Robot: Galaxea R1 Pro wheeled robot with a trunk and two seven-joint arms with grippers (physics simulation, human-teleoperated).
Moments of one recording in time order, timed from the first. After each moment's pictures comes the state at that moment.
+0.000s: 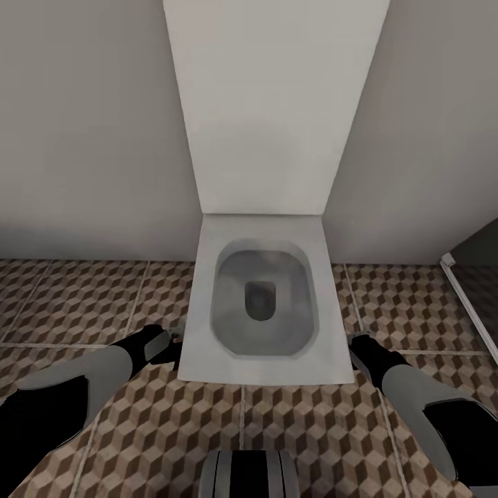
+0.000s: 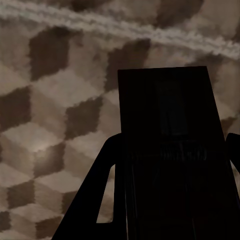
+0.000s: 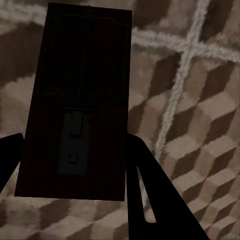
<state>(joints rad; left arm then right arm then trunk) -1.12 0.06 -1.52 -0.12 1.72 0.51 0.15 -0.99 -0.11 0.21 -0.19 0.01 0.56 -0.12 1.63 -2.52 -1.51</state>
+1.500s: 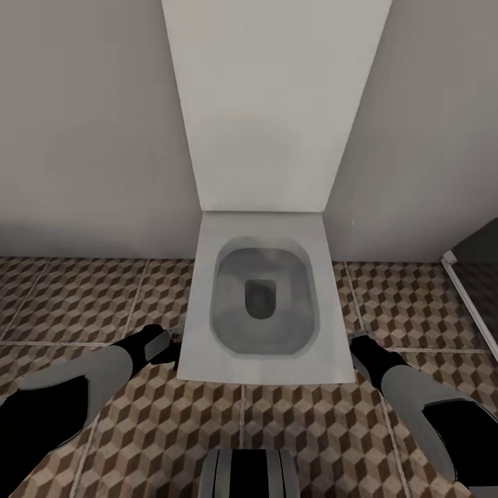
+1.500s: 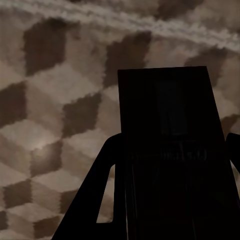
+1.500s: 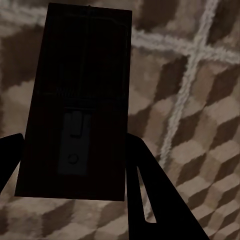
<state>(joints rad) -1.12 0.06 -1.52 -0.12 1.72 0.51 0.15 -0.99 -0.11 0.21 -0.18 0.01 0.52 -0.13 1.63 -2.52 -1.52</state>
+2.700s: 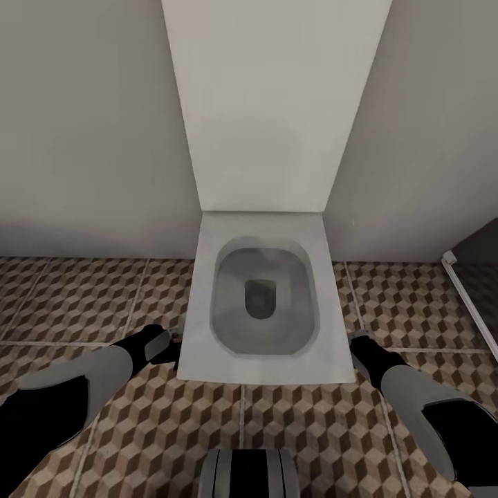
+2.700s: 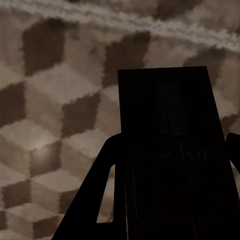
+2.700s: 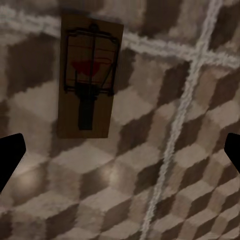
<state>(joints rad) -1.12 0.06 -1.51 -0.12 1.72 0.51 0.15 -0.99 -0.11 0.21 -0.18 0.01 0.51 -0.12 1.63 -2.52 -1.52</state>
